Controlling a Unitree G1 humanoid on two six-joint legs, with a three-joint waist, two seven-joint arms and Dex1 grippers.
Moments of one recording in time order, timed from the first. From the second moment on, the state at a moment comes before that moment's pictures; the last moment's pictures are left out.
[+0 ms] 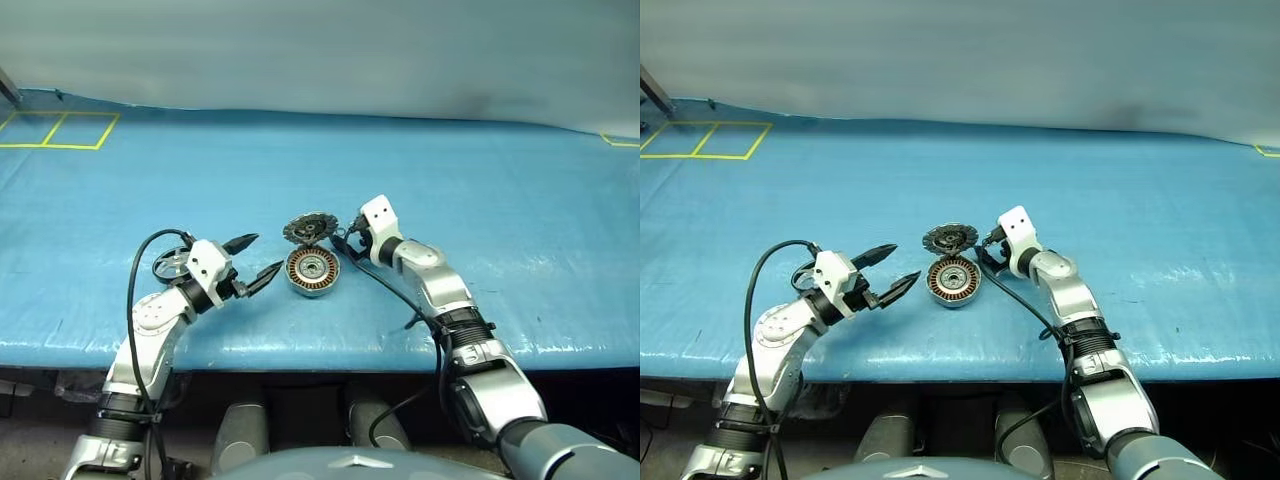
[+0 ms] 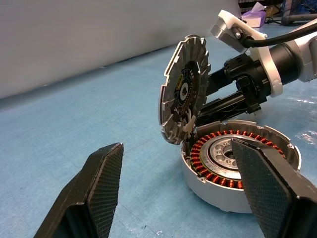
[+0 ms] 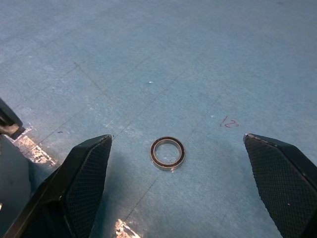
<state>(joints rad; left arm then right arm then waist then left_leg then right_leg) -0.06 0.42 -0.05 -0.05 -0.29 -0.03 -0.72 -0.56 -0.21 0.11 0.48 0.06 0.27 0.50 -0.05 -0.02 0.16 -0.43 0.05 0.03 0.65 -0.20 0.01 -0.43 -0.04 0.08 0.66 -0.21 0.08</state>
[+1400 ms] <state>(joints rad) 0.04 0.40 -0.05 -0.10 -0.27 -0.03 -0.66 -0.58 -0.15 0.10 0.55 0.07 0.25 0.52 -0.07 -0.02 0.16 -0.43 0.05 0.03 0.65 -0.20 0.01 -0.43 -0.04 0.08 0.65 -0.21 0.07</state>
